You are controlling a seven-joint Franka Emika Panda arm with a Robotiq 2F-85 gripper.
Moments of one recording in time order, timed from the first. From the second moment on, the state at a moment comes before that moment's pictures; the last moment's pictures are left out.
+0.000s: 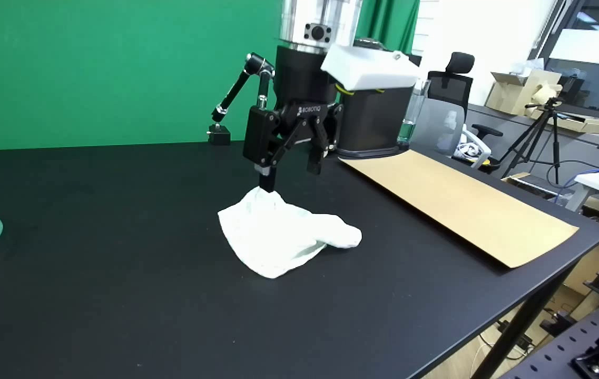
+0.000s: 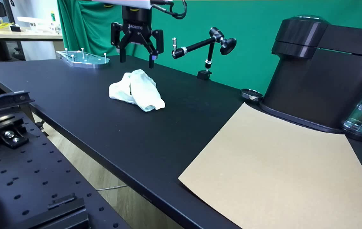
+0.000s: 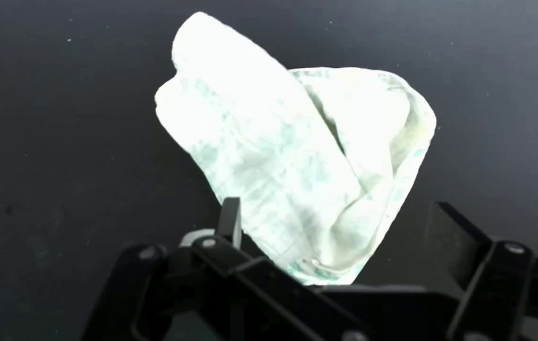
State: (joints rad) arm 0.15 0.10 0.15 -2.58 -0.05 2.72 -0.05
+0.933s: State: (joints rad) arm 0.16 0.29 0.17 -2.44 0.02 2.69 -0.03
